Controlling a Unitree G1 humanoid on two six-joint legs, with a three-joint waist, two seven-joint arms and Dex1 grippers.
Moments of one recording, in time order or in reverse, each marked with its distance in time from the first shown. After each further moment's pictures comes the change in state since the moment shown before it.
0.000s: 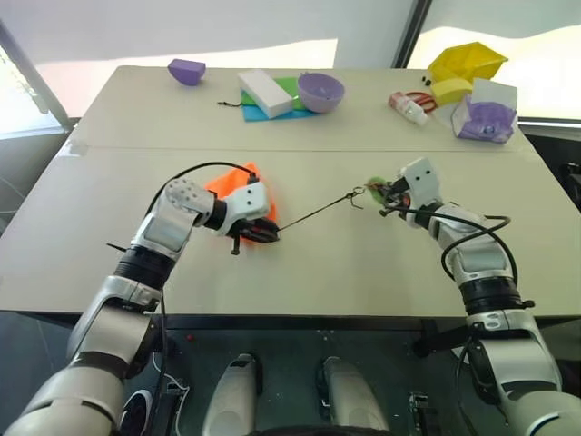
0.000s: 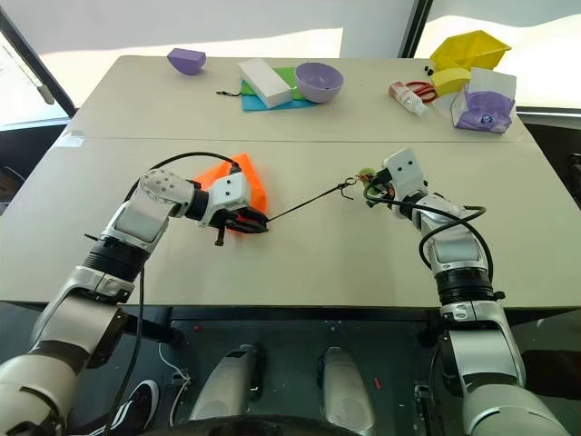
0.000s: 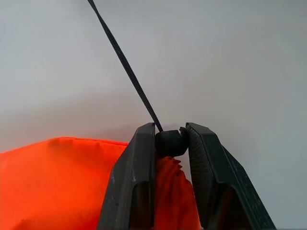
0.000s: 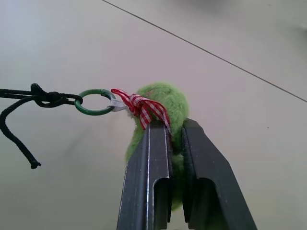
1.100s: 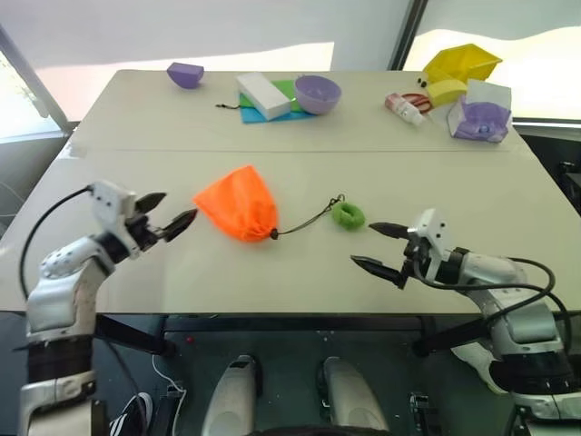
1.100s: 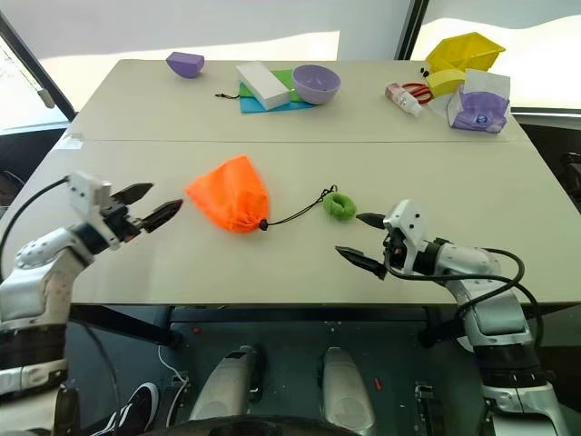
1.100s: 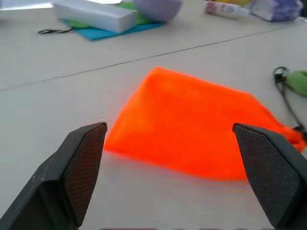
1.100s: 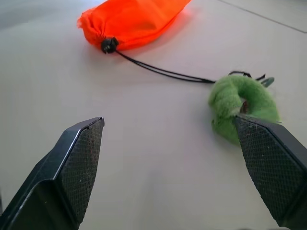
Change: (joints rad) left arm 0.582 0.083 0.678 -0.393 -0.427 0.230 0.538; right arm 0.458 -0.130 -0.061 -0.575 0.278 0.093 0.428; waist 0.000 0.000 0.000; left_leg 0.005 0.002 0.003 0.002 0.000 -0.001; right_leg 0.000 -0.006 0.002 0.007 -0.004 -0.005
